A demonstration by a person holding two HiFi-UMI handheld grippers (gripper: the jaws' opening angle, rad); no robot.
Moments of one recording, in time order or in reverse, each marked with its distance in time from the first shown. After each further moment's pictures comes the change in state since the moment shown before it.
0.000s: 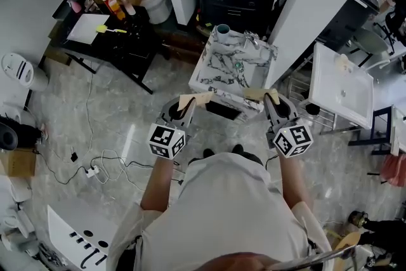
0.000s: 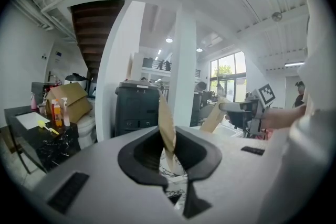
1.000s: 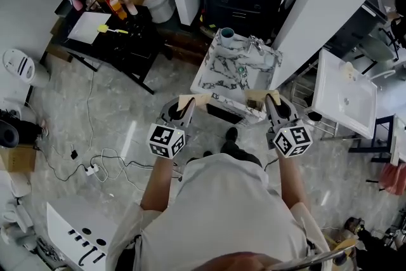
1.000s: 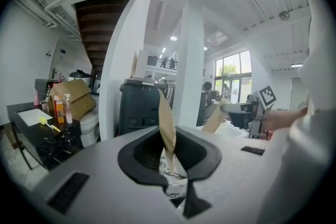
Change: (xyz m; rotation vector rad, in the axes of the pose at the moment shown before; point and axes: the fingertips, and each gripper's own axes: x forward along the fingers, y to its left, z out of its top) left arm 0.031 0.033 -0.007 -0.028 0.022 0.037; right arm 0.042 -0.032 -0.013 0.033 0.023 -0.011
